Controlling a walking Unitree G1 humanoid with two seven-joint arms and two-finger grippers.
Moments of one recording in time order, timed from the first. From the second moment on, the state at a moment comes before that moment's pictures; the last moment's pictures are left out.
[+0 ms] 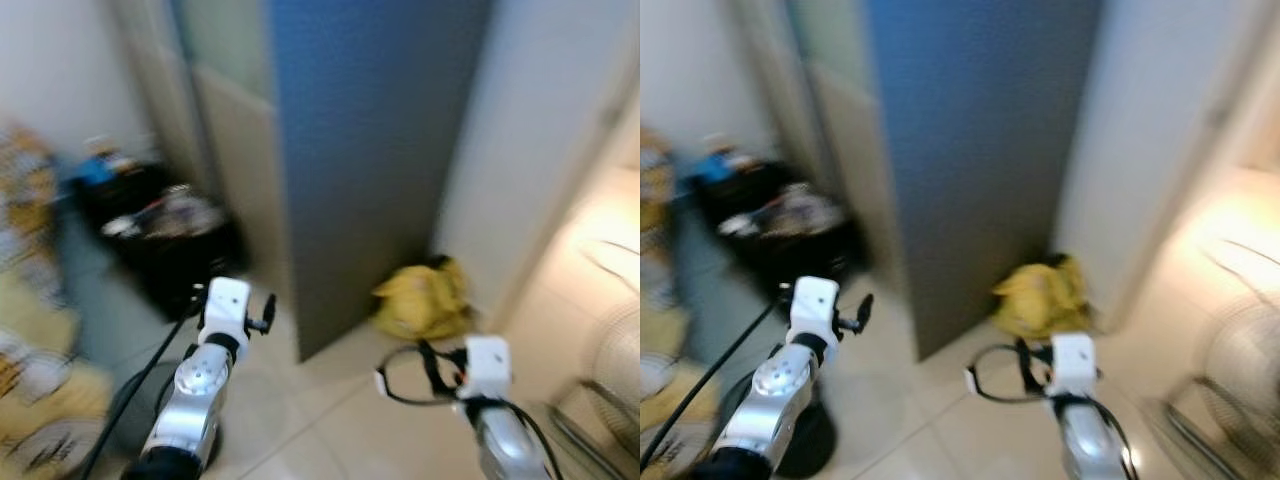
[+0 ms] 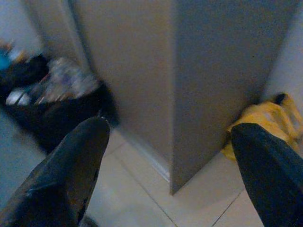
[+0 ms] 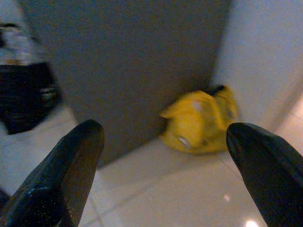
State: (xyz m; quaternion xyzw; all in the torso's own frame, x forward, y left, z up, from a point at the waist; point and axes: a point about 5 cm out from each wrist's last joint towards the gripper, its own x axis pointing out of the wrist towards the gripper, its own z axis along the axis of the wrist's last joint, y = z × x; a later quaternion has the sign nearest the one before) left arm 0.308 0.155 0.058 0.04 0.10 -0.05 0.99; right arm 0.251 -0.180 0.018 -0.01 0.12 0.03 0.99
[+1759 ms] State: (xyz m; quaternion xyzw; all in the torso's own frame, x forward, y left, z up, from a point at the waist) left arm 0.316 0.155 0.074 0.01 0.06 -0.03 1.00; right arm 0.276 -0.175 0.031 0.06 0.10 0.02 0.99
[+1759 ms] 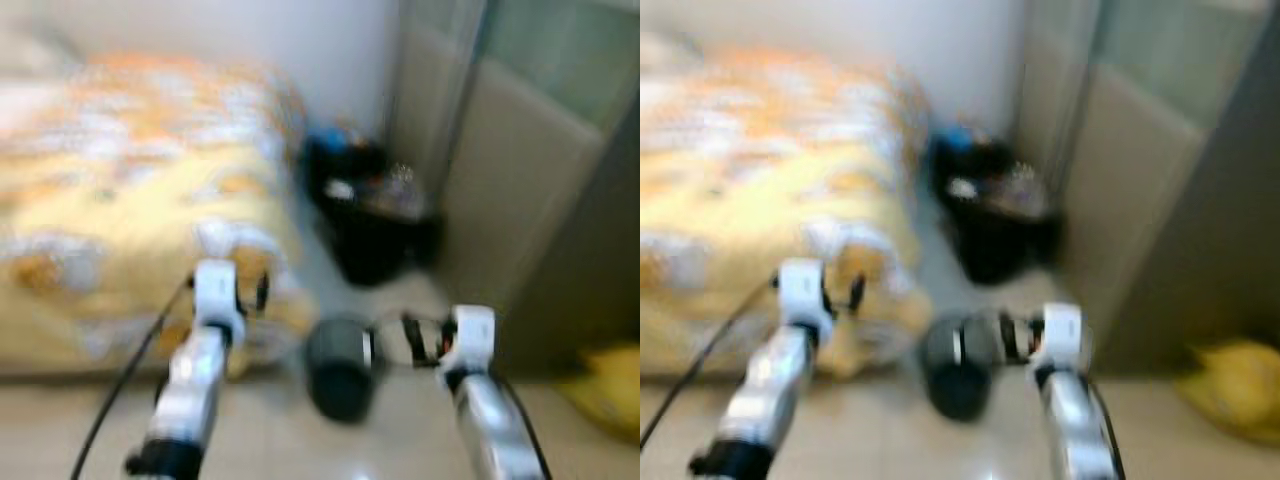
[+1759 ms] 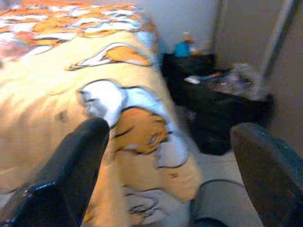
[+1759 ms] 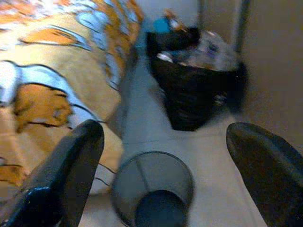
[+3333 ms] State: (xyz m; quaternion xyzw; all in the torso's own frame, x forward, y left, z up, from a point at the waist) left arm 0.304 0.160 0.086 0.01 0.01 -0.05 1.00; right arm 0.269 -0.190 0.045 0.00 0.05 -0.01 1.00
